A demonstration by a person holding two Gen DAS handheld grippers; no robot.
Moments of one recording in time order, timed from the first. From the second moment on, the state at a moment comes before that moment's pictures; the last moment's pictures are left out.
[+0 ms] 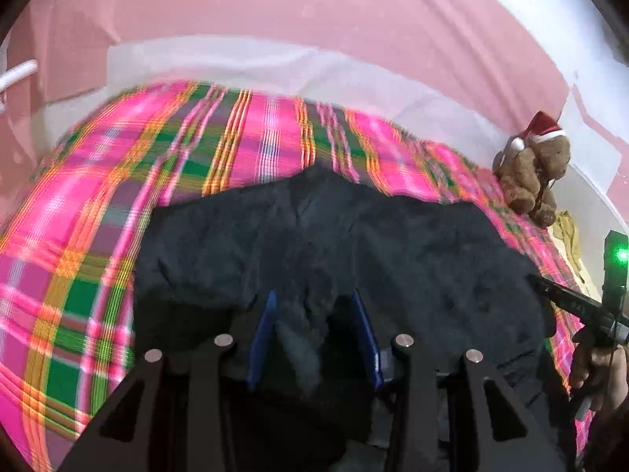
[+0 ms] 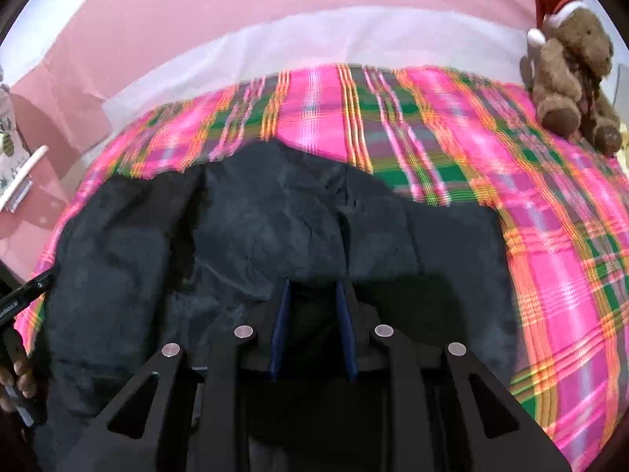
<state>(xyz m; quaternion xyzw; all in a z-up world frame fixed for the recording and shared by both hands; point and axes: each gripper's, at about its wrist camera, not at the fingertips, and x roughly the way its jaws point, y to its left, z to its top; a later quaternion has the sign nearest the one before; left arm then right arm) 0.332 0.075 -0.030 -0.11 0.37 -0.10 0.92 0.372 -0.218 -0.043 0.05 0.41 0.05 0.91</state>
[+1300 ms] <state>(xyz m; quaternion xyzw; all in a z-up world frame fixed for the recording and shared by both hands) 0.267 0.036 -0.032 -0.09 0.37 -0.16 0.91 0.309 -0.152 -0.029 0.05 0.39 0.16 0.91</state>
